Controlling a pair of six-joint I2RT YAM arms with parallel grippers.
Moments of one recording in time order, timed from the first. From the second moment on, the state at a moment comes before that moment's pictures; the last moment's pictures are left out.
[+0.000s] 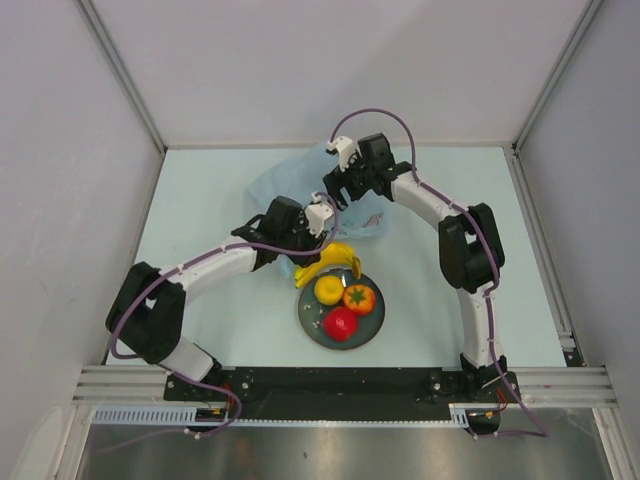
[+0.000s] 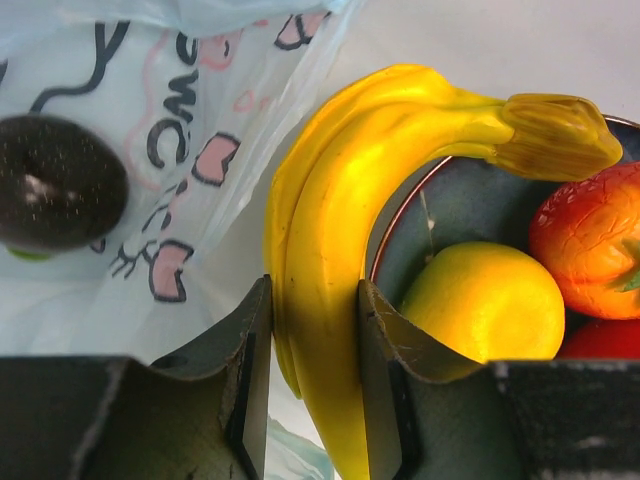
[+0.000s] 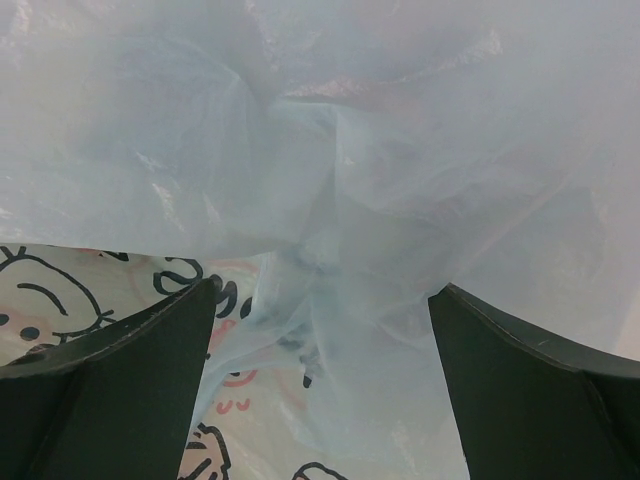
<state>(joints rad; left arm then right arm) -0.60 1.53 0.98 -0.24 0.23 0.15 0.47 2.15 1.78 -0.32 -0.40 -0.25</state>
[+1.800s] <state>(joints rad) -0.79 1.37 0.77 -0.12 -0.05 -0.14 0.49 2.08 1.74 -0.34 -0.32 -0.35</state>
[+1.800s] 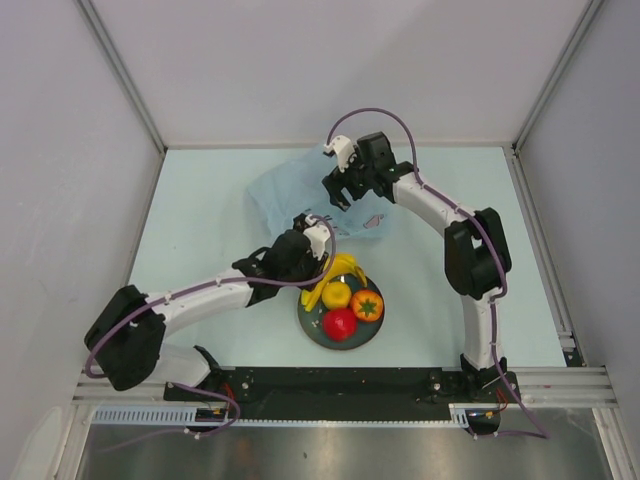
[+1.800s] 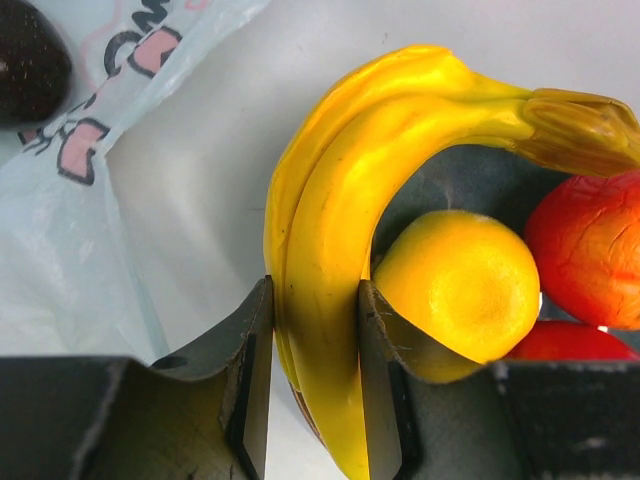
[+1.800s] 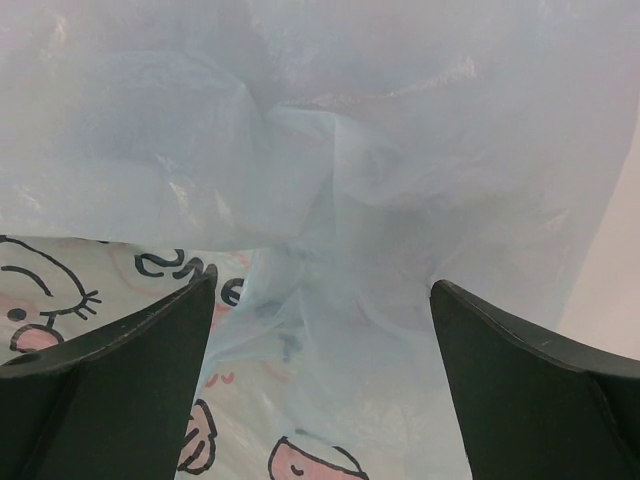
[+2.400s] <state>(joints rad) -0.80 1.29 0.73 -0.23 -0.08 -0.10 0.49 2.07 1.73 -0.34 -0.31 -0.35</state>
